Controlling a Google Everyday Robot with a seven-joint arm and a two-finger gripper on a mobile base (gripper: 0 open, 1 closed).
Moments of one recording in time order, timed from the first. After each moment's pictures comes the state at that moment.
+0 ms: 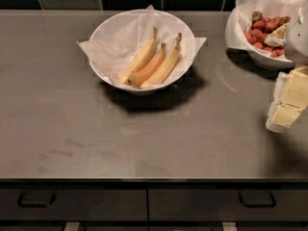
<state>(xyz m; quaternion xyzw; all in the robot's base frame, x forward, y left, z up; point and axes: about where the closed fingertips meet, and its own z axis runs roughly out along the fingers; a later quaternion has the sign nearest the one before) 0.438 -0.217 0.976 -0.60 0.78 -0.03 0.16</state>
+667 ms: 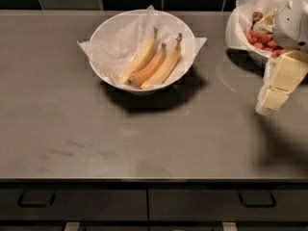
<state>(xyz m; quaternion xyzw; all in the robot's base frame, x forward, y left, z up) 0.463 -0.205 0.989 -0.62 0.76 -0.03 0.18</state>
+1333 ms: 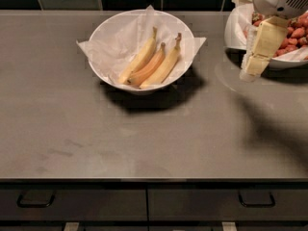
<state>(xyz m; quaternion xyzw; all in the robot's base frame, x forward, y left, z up) 0.519 -0.172 1.019 -0.67 0.71 -0.03 0.22</state>
